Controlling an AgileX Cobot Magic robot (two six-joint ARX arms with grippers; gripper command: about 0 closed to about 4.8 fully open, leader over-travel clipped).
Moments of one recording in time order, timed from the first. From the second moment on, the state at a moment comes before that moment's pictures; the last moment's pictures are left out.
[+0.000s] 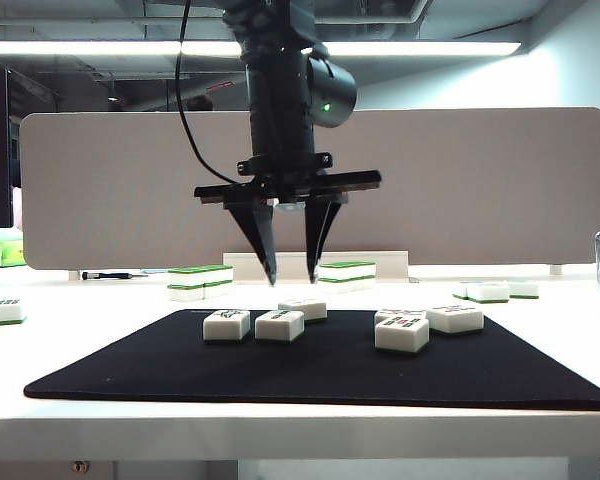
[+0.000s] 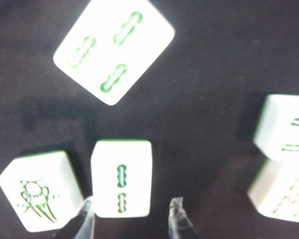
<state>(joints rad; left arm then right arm) -0.65 2.36 2.30 -1.43 0.04 -0.39 0.01 0.01 0.92 -1.27 -0.44 0.02</state>
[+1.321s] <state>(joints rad) -0.70 2.41 2.27 -1.42 -0.11 -0.34 0.01 0.01 0.92 -1.27 -0.42 0.02</state>
